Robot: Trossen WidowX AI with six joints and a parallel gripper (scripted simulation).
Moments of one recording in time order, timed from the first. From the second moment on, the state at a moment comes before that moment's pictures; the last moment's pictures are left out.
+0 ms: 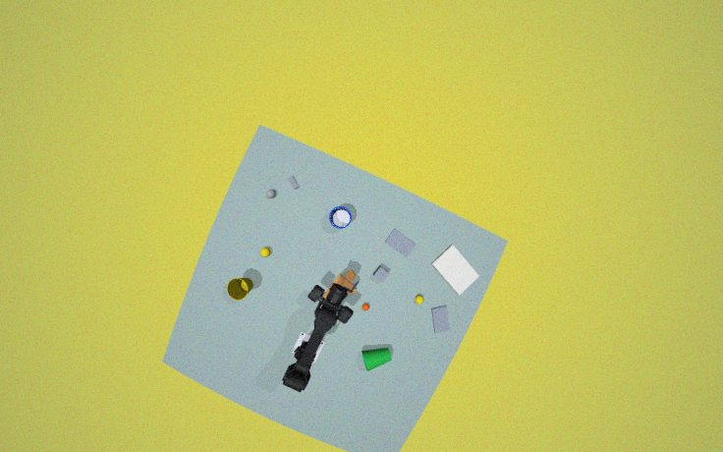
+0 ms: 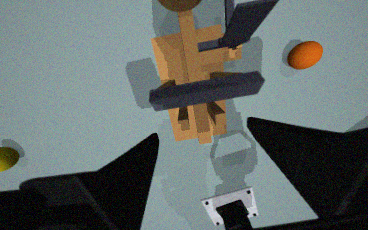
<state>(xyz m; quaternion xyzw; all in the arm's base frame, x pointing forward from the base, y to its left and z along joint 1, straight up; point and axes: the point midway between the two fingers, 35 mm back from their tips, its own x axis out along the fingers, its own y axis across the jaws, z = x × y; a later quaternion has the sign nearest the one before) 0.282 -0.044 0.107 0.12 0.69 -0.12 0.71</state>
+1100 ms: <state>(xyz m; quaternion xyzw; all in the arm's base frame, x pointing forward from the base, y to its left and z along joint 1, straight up) 0.282 -0.044 0.071 0.12 0.69 -0.12 0.71</state>
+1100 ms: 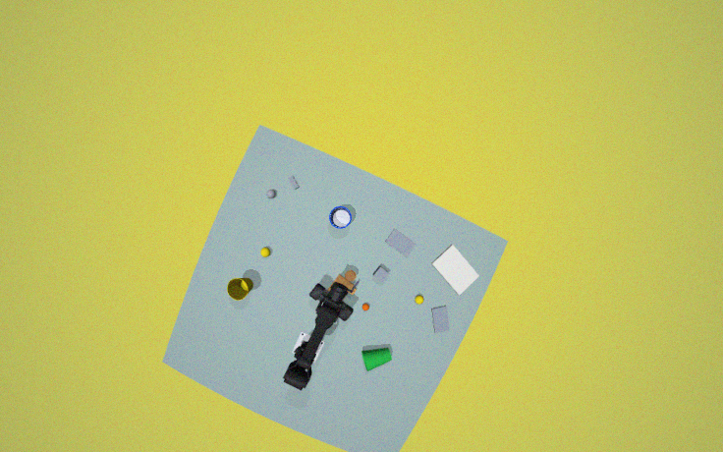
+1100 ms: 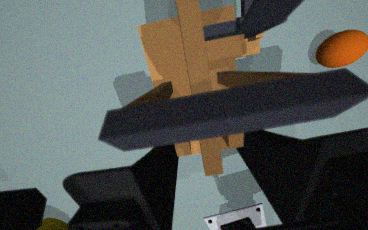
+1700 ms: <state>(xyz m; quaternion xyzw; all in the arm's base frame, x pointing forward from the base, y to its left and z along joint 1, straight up) 0.280 -0.044 0.113 0.12 0.69 -0.12 0.70</state>
